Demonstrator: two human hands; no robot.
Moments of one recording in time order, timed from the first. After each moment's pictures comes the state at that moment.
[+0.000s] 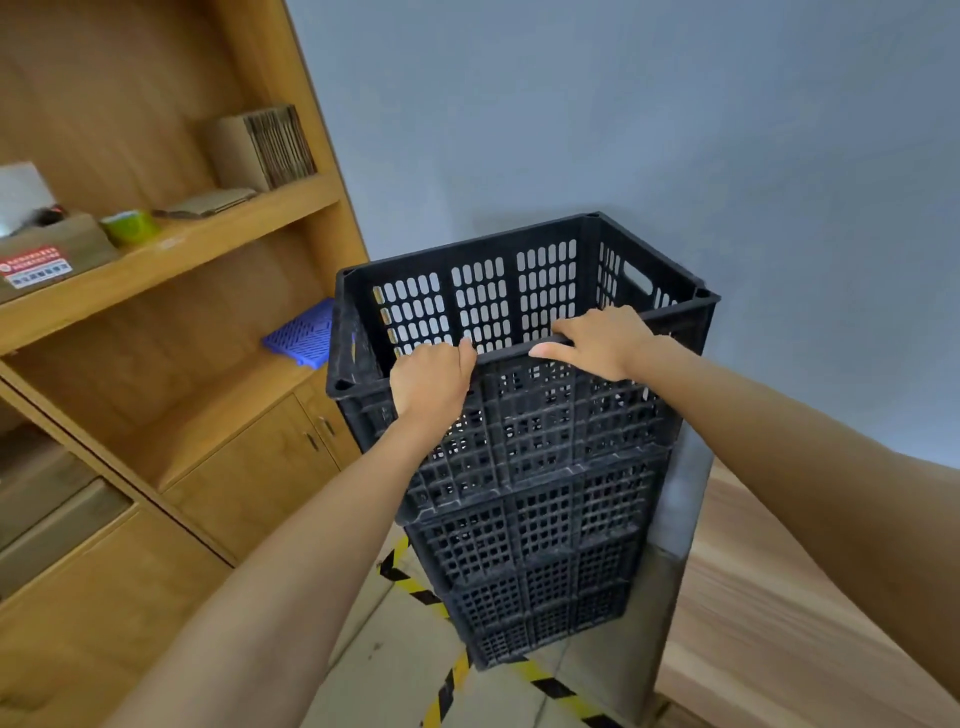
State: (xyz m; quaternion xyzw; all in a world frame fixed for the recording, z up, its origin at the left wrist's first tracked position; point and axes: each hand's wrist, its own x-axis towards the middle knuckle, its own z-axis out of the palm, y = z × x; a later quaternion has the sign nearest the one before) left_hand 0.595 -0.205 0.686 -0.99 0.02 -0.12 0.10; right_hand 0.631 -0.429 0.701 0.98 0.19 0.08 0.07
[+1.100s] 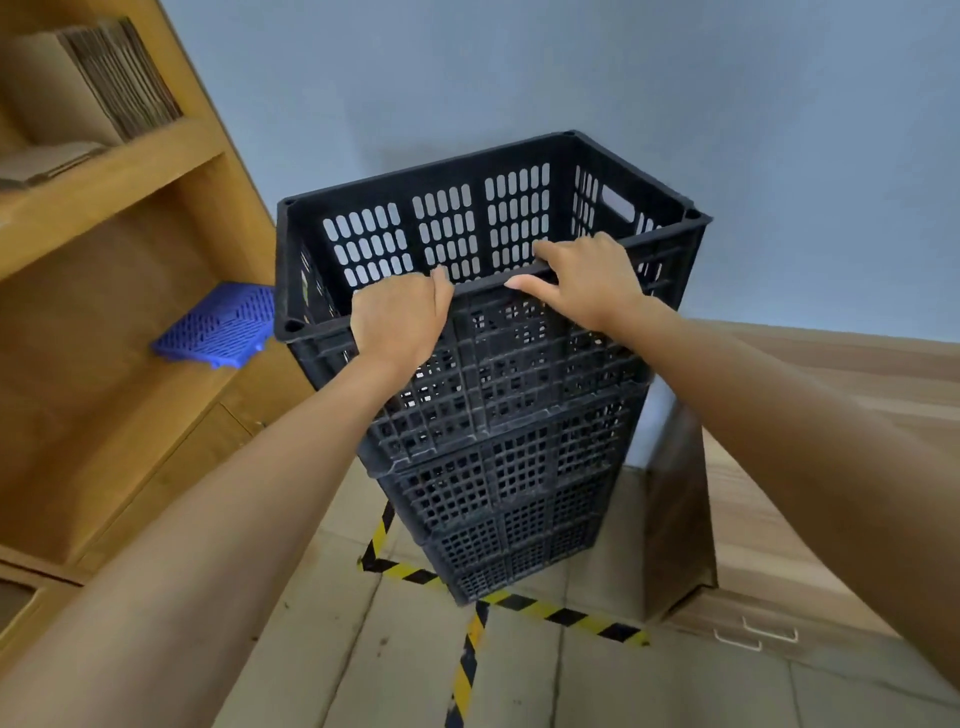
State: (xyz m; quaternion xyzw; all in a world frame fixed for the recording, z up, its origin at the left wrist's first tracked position) left_hand 0.682 -0.108 0.667 -0.95 0.17 -0.26 0.01; right_hand 0.655 -0.334 0.665 0.97 0.05 0.24 0.04
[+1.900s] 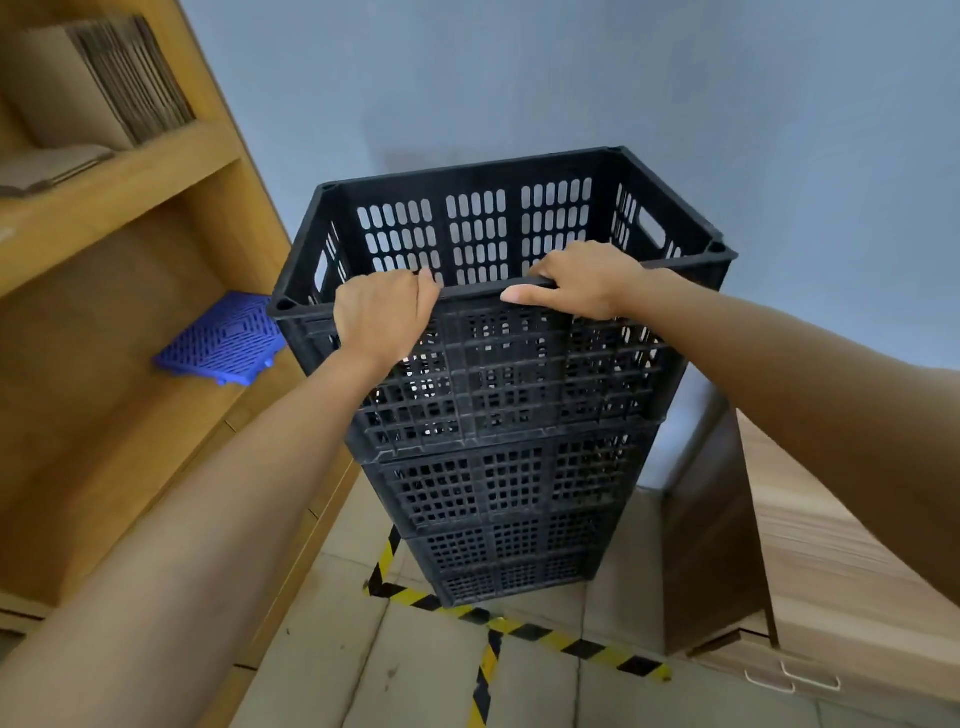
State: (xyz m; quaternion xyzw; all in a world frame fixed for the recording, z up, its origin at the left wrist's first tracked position) left_hand 0.782 -0.050 0.668 -0.93 0.22 -0.29 -0.01; right_hand 0.731 -0.295 0.698 0.99 0.13 0.05 0.00
